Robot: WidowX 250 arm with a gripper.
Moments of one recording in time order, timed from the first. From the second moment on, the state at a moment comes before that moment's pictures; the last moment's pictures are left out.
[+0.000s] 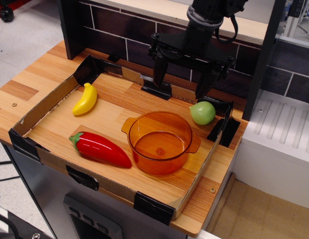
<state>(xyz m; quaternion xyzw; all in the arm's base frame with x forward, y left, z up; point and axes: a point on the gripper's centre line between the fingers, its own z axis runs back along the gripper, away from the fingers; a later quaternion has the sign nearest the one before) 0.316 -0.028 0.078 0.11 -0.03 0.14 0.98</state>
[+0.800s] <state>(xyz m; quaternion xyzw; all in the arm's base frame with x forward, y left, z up) 0.306 0.030 0.104 0.07 -0.06 0.11 0.99</state>
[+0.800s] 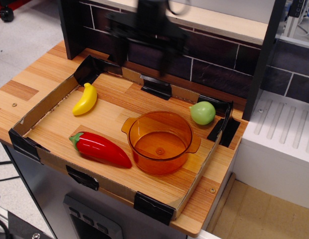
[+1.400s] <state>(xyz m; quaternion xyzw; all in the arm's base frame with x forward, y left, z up) 0.303 0.107 0.052 0.09 -0.05 0.15 0.98</state>
